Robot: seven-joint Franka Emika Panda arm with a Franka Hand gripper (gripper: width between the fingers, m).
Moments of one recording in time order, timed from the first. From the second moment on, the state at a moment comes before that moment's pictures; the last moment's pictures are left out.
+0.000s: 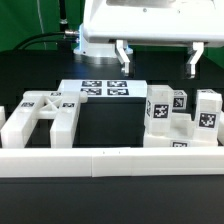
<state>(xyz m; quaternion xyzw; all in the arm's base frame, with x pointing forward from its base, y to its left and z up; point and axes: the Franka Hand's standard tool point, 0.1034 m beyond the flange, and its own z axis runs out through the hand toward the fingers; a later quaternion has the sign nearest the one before) 0.615 0.028 0.111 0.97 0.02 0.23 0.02</state>
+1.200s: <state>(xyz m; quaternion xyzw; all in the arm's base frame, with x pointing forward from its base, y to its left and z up) 0.611 0.031 0.088 1.00 0.02 0.00 0.00</state>
